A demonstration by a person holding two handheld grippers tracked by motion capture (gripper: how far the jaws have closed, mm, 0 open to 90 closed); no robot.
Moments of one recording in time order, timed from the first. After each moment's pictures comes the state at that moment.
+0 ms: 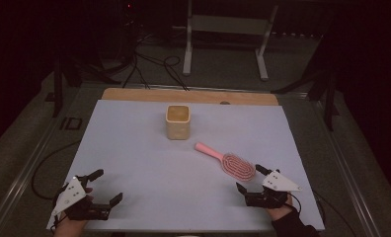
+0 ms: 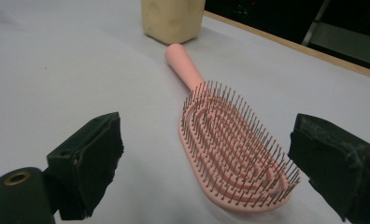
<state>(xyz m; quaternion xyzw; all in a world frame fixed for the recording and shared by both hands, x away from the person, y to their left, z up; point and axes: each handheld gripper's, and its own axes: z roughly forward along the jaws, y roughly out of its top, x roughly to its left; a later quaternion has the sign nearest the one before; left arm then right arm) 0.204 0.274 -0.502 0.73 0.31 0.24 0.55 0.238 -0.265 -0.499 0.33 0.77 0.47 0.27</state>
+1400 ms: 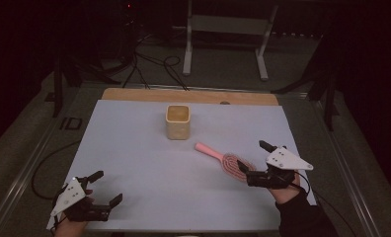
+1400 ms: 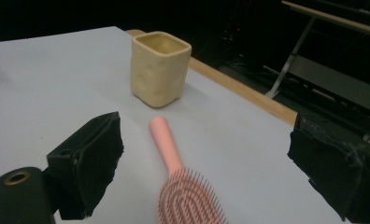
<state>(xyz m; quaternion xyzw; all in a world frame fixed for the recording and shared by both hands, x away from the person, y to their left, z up) 0.201 0.273 -0.503 0.73 0.32 0.23 0.55 0.256 -0.245 -0.403 0.31 0.77 0.47 0.31</state>
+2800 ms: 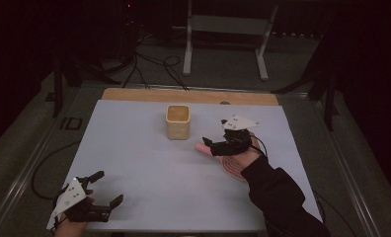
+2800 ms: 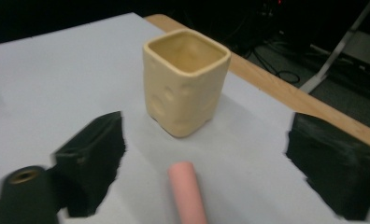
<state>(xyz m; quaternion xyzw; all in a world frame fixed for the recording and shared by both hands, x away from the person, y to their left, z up) 0.200 0.272 -0.502 0.73 0.32 0.23 0.55 0.357 -0.165 -0.418 0.30 0.81 0.45 0.23</state>
